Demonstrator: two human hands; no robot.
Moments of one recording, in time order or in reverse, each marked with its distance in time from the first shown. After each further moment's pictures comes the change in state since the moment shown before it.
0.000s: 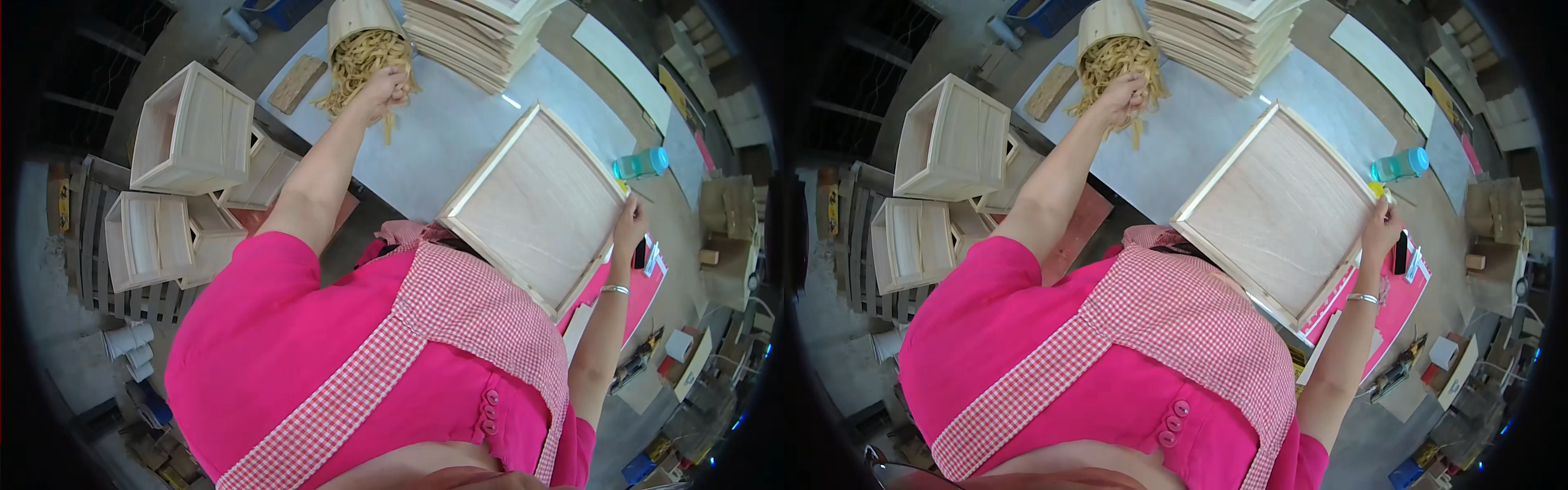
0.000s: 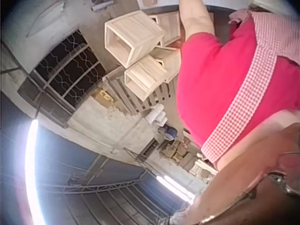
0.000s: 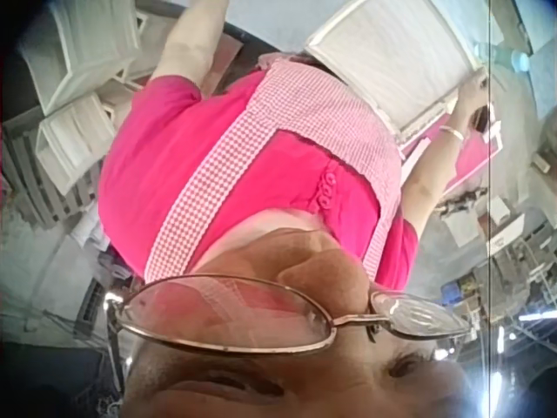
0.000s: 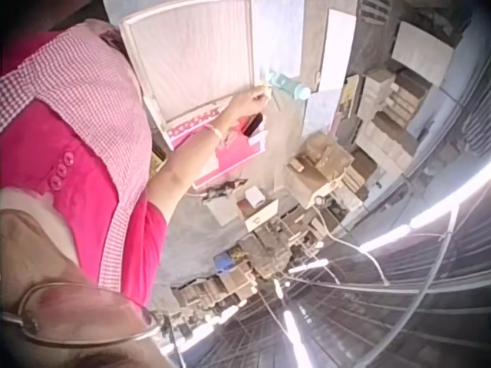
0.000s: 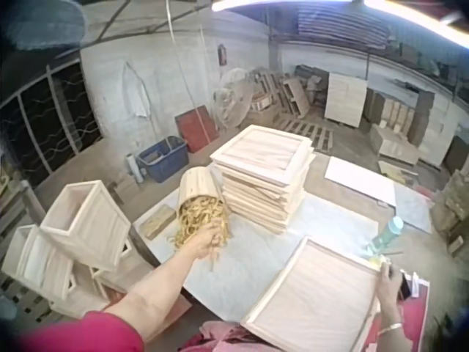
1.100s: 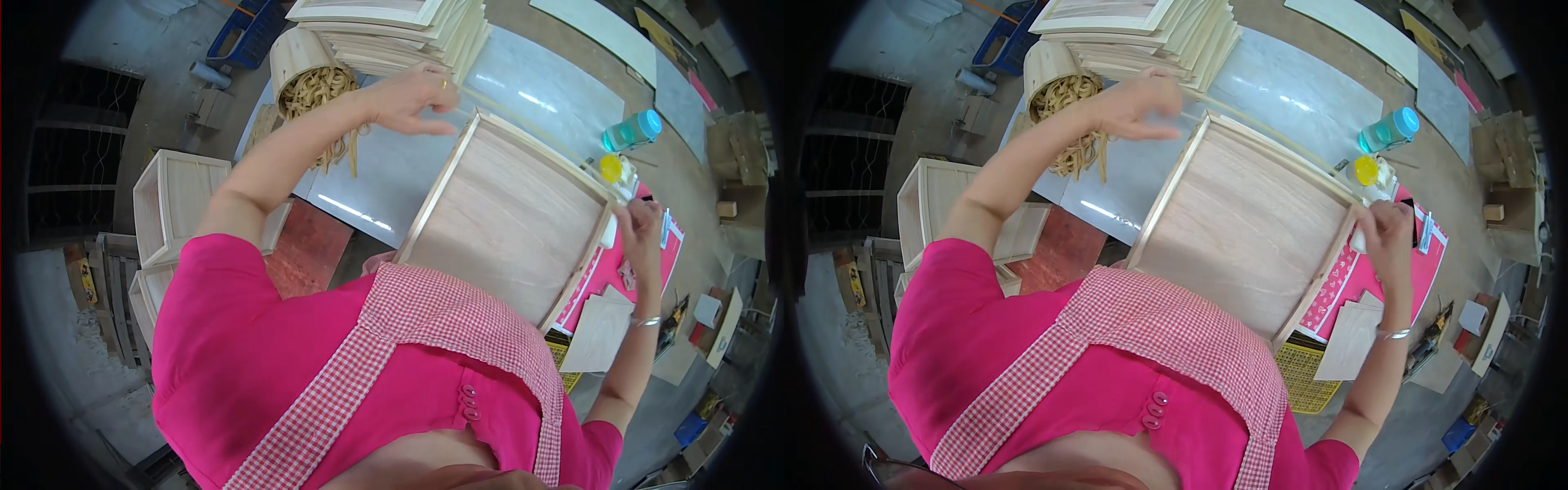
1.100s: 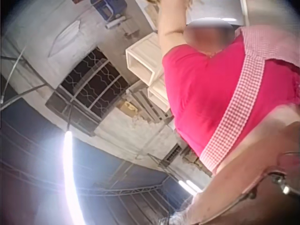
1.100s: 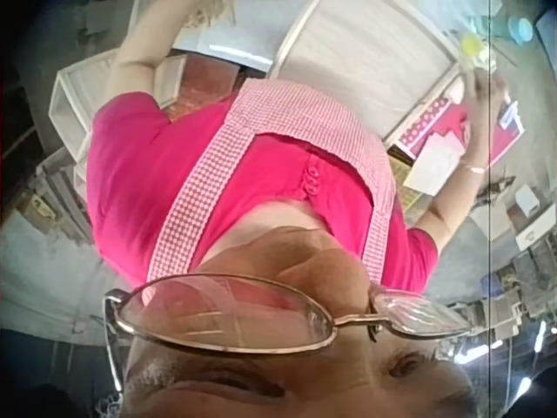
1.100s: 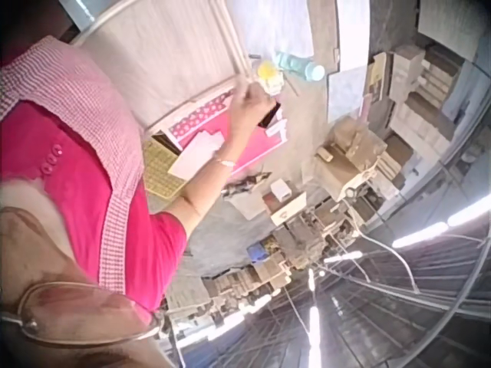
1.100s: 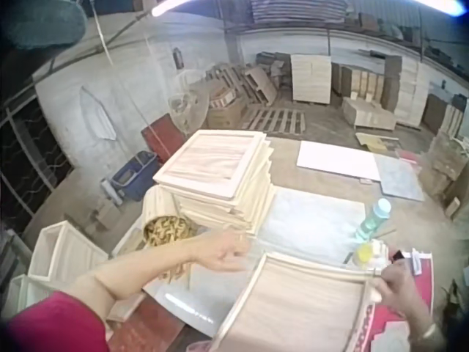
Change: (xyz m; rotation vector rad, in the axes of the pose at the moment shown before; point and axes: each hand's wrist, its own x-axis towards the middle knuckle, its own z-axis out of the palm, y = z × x) left_hand -0.017 0.088 0.174 1.261 -1.047 1.044; right_hand 0.023 -0.058 -0.078 -0.182 -0.519 -0.317
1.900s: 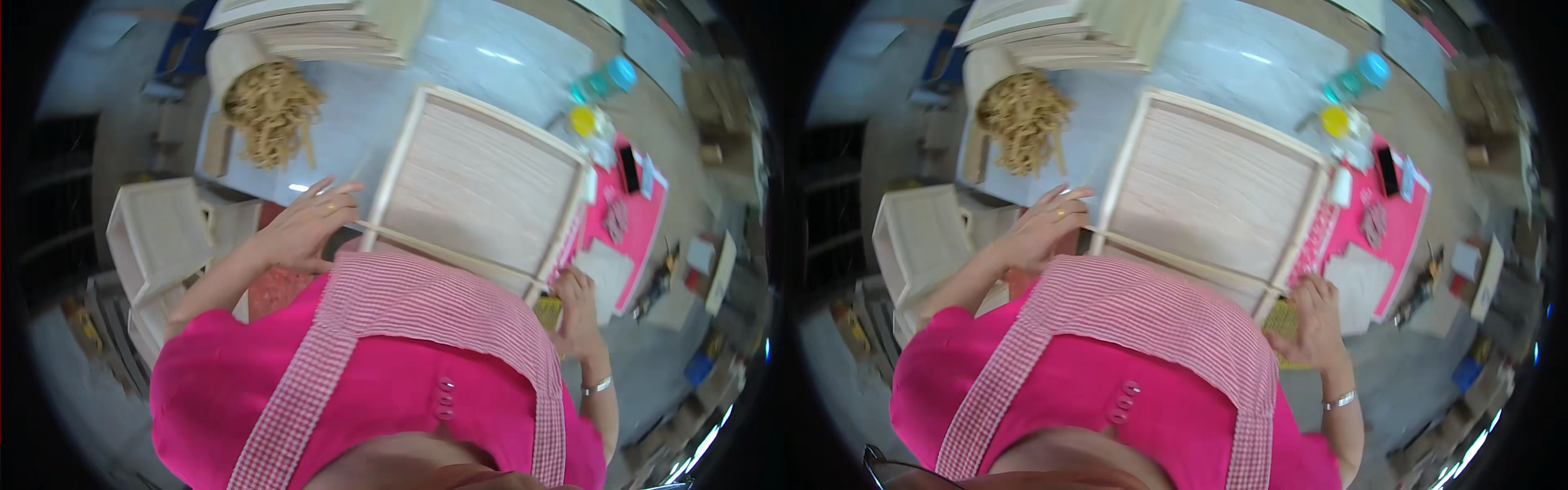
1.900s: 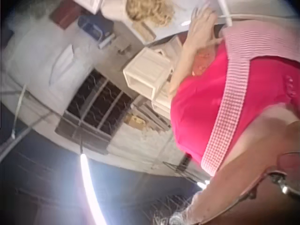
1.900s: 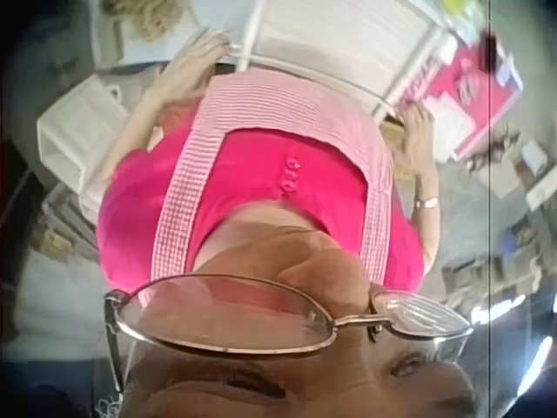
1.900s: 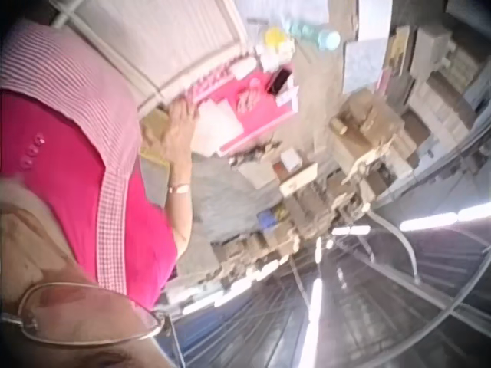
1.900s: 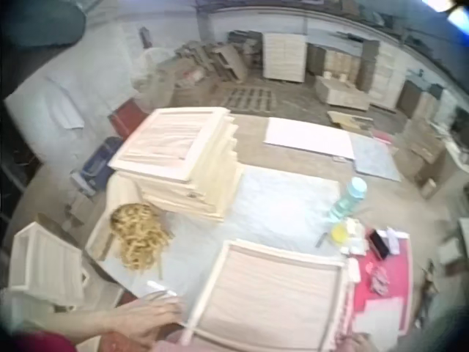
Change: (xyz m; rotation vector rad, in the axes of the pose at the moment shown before) left_hand -0.102 0.134 0.035 -0.160 -0.256 -0.347; right_hand -0.137 -0.077 -0.002 0.042 -0.413 0.010
